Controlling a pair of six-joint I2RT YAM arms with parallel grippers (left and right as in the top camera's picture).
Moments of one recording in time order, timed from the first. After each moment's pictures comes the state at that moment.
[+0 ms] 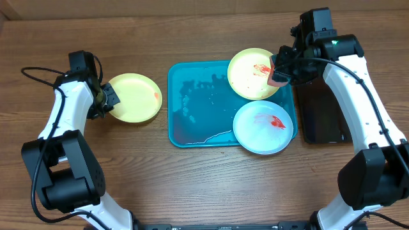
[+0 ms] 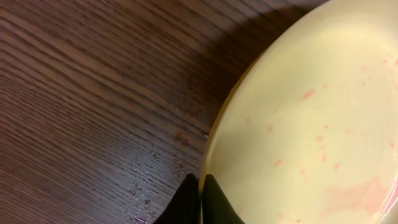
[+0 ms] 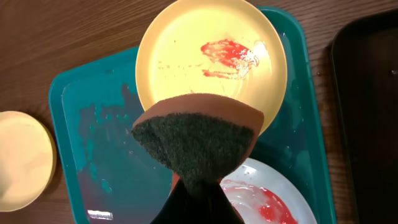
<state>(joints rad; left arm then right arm) 0.23 1.87 1.34 -0.81 -0.08 -0.31 0.13 1.83 1.69 -1.01 -0.22 0.39</state>
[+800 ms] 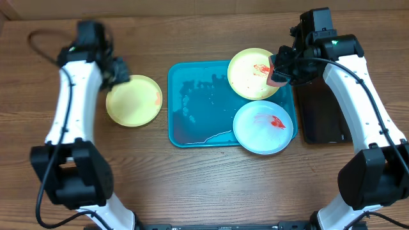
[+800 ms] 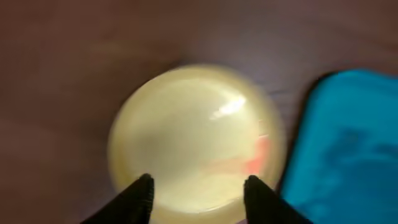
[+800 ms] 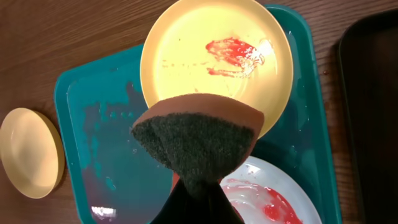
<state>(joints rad) 0.05 1.87 1.68 -0.97 0.00 -0.23 0.13 1.83 1.69 -1.01 -0.24 0.39</state>
